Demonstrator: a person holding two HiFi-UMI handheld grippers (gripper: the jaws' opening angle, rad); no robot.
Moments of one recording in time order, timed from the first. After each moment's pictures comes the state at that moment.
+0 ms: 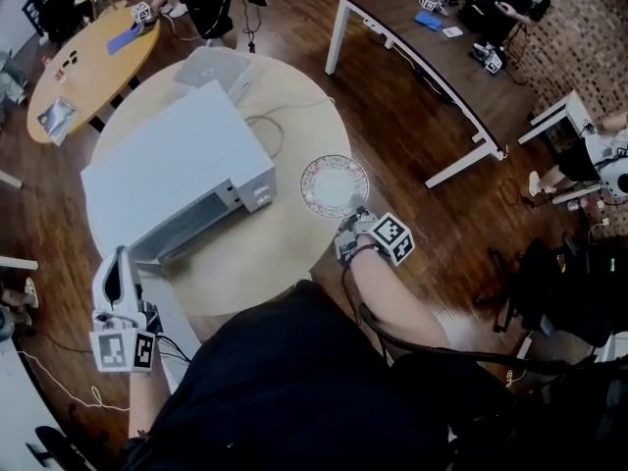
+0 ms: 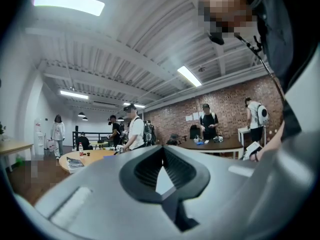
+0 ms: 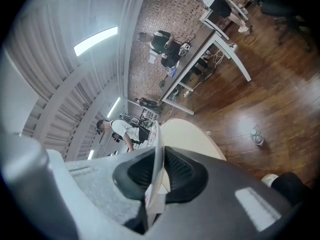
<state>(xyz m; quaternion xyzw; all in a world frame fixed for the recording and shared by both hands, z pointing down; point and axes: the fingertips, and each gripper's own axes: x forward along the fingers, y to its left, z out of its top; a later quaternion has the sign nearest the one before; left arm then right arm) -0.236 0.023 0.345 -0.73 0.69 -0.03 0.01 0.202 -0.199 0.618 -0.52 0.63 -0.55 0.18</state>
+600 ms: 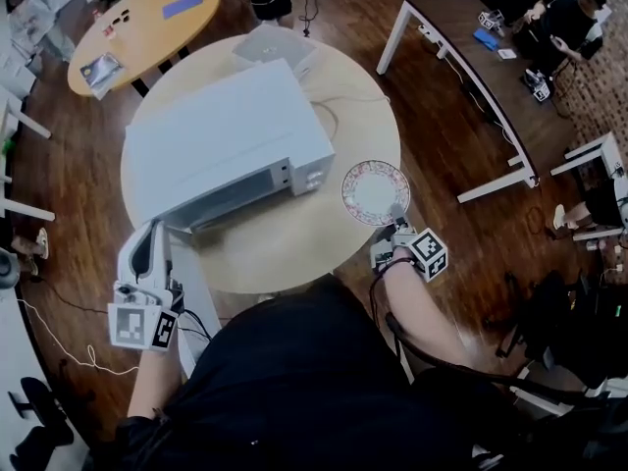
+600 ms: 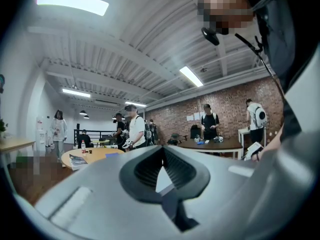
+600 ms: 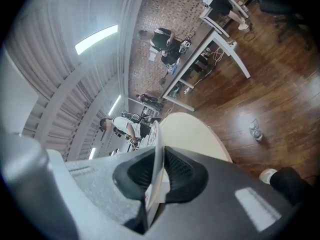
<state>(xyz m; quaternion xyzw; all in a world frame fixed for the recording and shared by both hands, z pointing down) -0.243 0.039 0.338 -0.73 0.68 -0.03 0.01 0.190 -0.171 0.611 -0.51 0.64 -0.55 0.17</state>
